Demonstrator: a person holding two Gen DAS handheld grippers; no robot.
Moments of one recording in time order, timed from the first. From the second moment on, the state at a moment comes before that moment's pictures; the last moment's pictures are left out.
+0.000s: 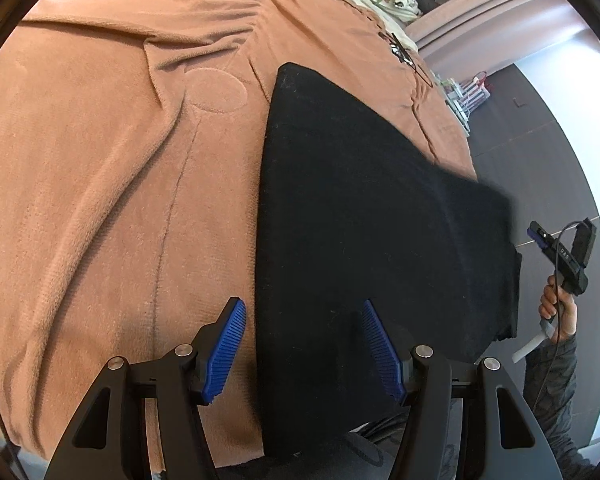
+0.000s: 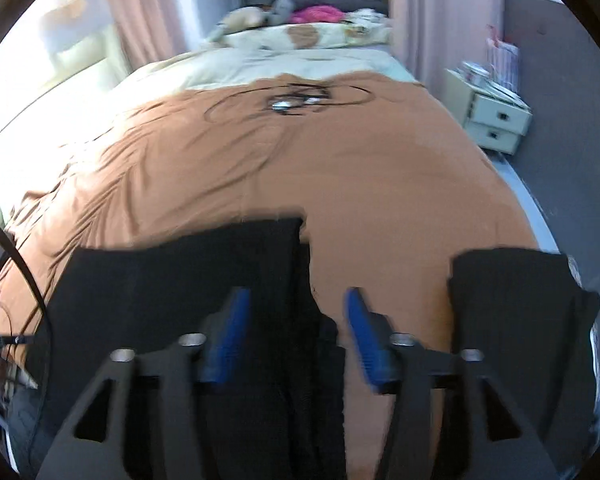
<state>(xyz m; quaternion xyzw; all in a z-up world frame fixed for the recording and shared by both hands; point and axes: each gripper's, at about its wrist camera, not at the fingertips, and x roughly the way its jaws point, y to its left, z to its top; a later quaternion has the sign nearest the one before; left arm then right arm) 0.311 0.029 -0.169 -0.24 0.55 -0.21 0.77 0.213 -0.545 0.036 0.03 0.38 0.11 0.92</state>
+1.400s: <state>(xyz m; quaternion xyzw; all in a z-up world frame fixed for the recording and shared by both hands) 0.327 0.016 -0.138 -0.25 0.52 -0.24 0.78 0.226 -0.555 0.012 0.01 0.45 0.10 0.89</state>
